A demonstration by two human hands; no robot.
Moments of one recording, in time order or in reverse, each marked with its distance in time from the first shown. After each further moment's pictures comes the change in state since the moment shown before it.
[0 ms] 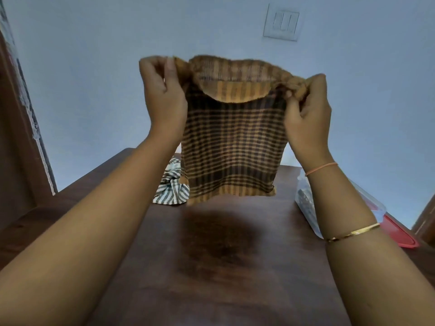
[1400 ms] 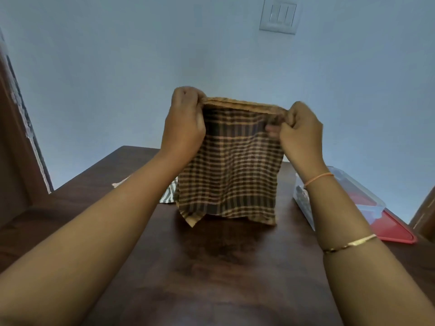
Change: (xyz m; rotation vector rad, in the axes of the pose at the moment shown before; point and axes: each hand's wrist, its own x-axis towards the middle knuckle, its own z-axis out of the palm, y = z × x) left_hand -0.034 -0.031 0.000 0.715 -0.351 0.264; right_hand -0.022 0.028 0.000 0.001 -0.115 0.290
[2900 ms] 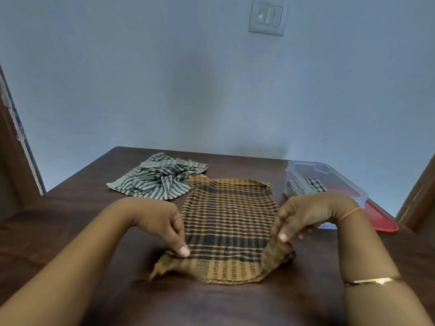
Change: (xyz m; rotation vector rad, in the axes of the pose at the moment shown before) left_hand -0.087 -0.018 -0.057 0.054 -1.700 -0.341; right_hand -0.051 0.036 -0.076 -0.545 -1.477 0.612
